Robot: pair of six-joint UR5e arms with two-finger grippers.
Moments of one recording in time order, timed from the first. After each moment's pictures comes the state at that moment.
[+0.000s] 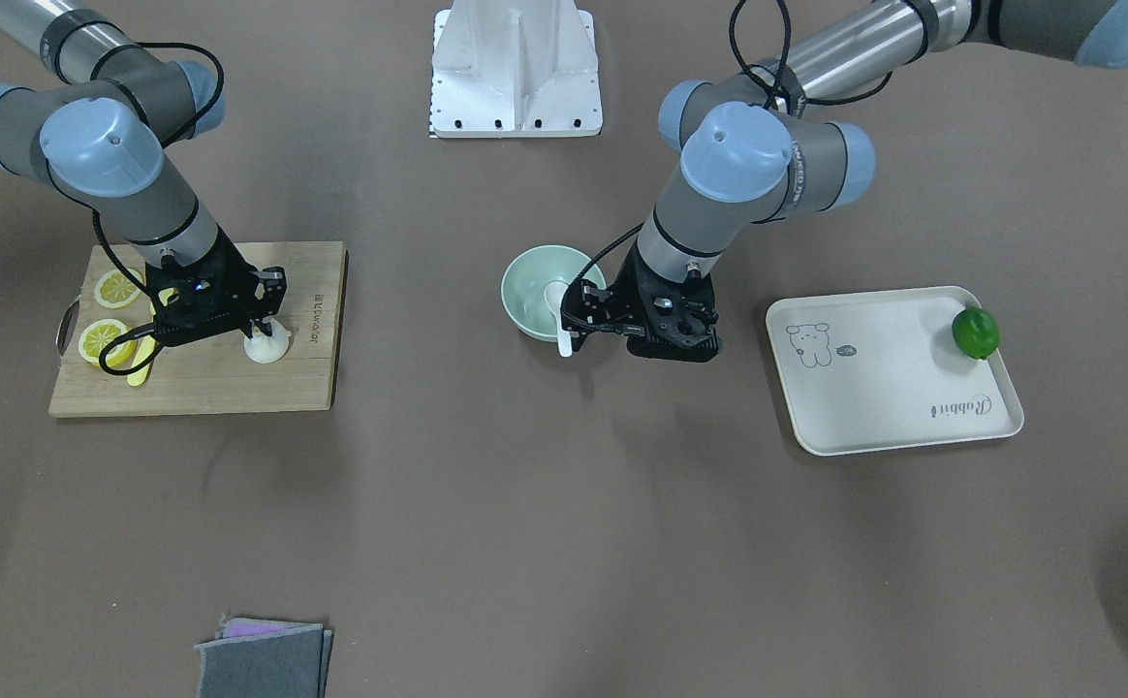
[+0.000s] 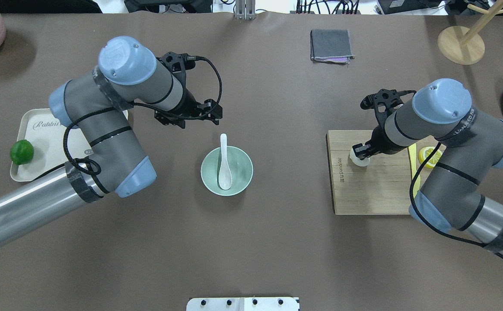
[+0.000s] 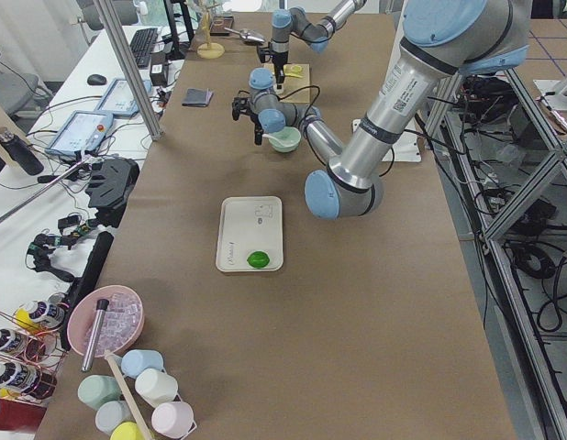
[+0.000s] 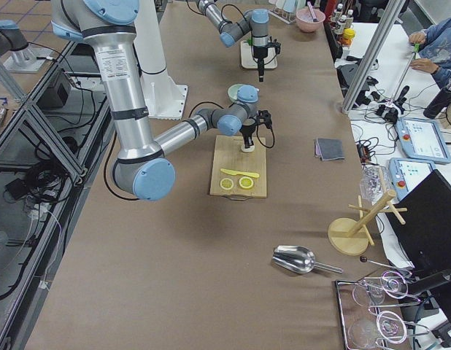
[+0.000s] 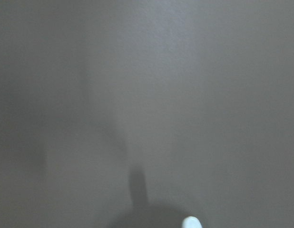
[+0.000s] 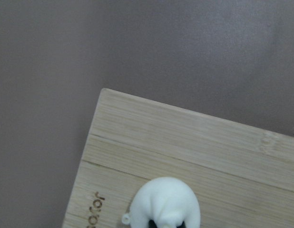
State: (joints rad) left arm -0.71 -2.24 -1.52 -1.94 -2.05 -1.18; right arm 0.72 -1.32 1.77 -1.27 2.02 0.80
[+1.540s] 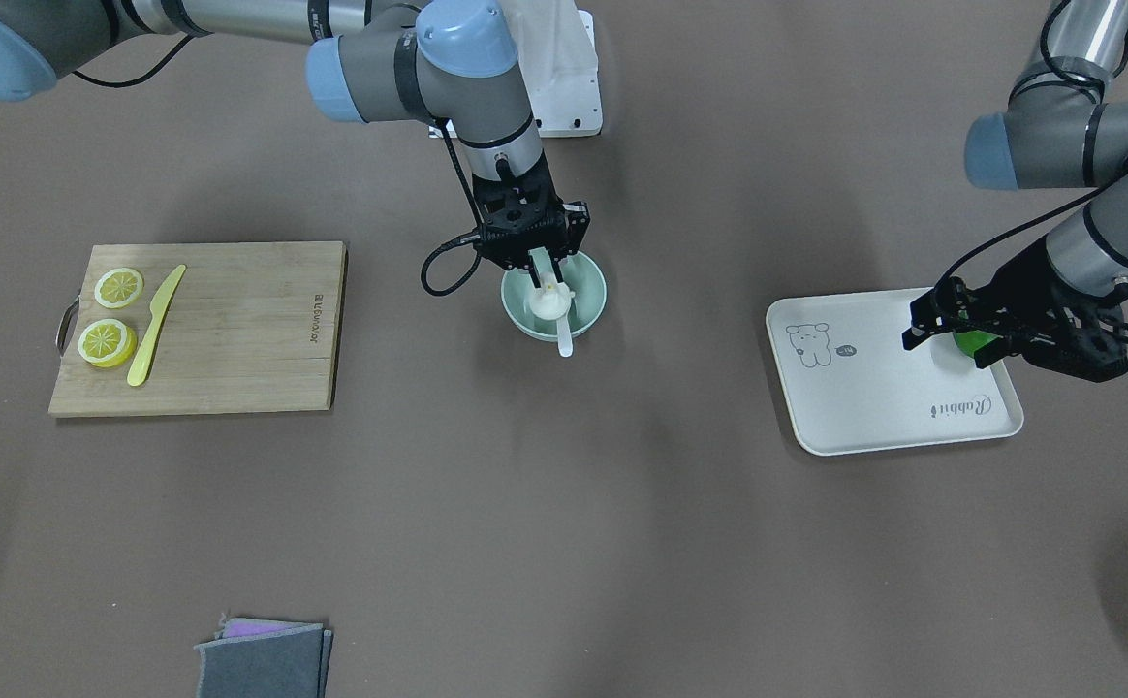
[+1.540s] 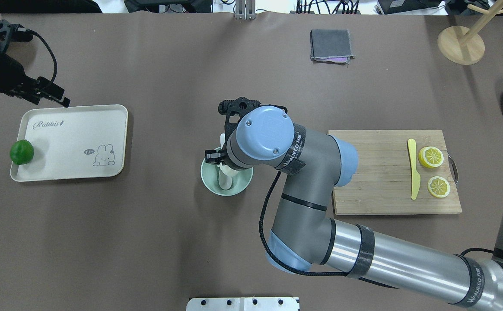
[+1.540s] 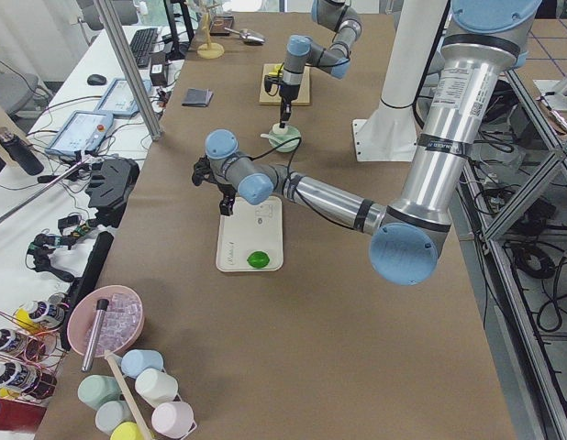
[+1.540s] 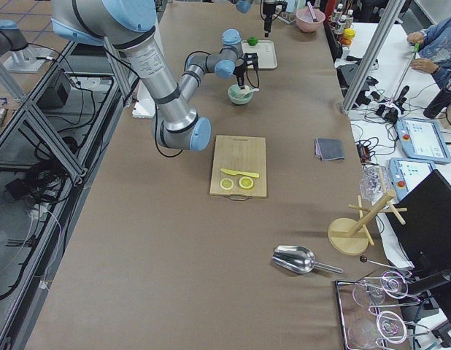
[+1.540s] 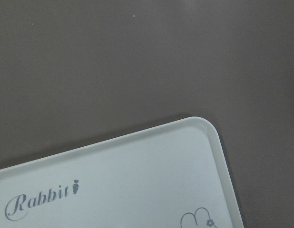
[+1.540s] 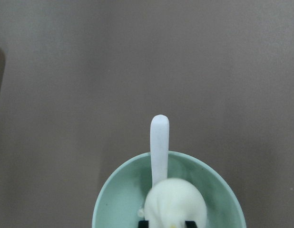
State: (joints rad) left arm -1.10 -1.83 -1.62 -1.95 -2.37 -0.60; right arm 0.44 -0.81 1.62 -1.36 1.74 1.24
